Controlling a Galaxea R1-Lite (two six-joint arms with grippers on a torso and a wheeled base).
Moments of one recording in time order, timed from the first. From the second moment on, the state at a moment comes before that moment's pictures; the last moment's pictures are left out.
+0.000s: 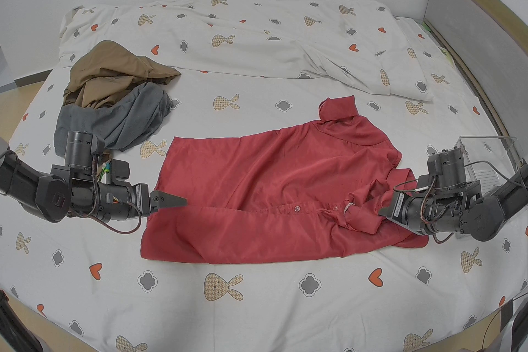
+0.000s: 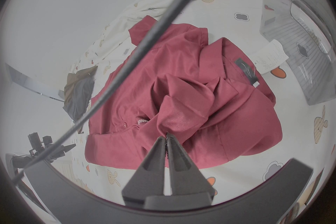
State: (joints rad) left arm -0.08 1.87 -0.86 -0.27 -0.59 -0.23; right arm 0.30 1.86 -0.71 -0.47 0.09 0.65
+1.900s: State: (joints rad) left arm -0.08 1.86 -0.86 -0.27 -0.59 -0.22; right arm 0.32 2.23 -1.56 0.10 0.10 0.65
